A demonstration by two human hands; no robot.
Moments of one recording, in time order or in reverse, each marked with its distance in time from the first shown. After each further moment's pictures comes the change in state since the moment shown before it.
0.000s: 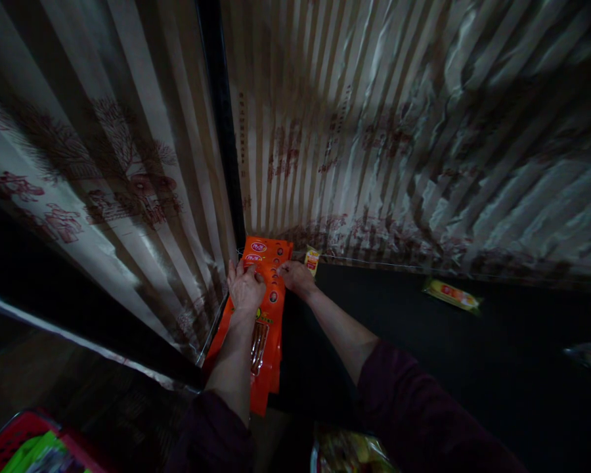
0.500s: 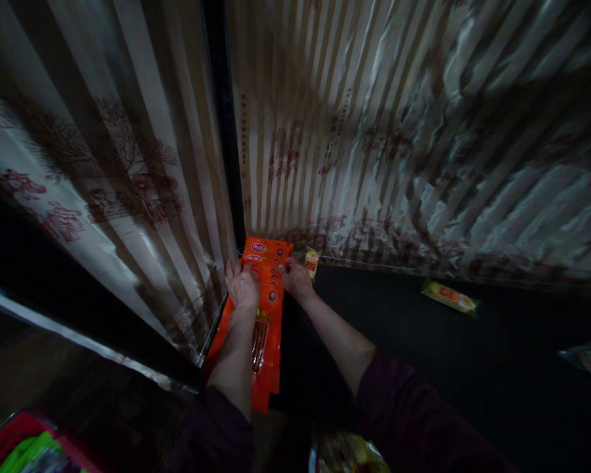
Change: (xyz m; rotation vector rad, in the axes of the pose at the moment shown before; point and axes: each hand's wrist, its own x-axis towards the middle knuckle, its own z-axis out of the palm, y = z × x) left_hand 0.008 -0.002 0.000 0.005 0.001 -0.063; right_hand -0.004 -0.001 0.013 0.126 0.236 0.077
